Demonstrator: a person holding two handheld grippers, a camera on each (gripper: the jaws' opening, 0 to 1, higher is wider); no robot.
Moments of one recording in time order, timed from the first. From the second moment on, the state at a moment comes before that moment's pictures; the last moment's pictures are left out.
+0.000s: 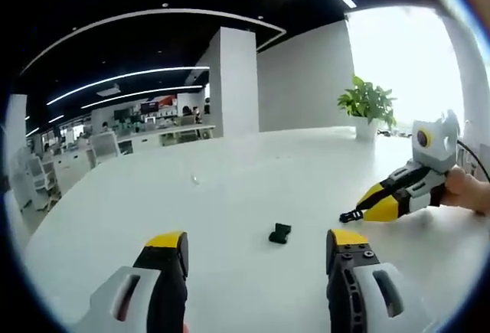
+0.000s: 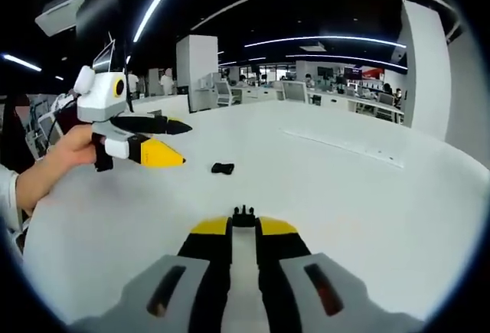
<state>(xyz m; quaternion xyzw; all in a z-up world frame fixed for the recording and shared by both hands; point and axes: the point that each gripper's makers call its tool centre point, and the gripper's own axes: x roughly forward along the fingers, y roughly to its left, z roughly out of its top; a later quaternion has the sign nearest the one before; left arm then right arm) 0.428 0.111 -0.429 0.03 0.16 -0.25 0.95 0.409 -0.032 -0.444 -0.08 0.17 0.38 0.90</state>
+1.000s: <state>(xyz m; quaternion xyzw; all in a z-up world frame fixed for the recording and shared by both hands) 0.432 0.105 -0.434 0.03 0.16 -0.27 0.95 0.407 -0.036 -0.434 -0.07 0.16 0.39 0.90</state>
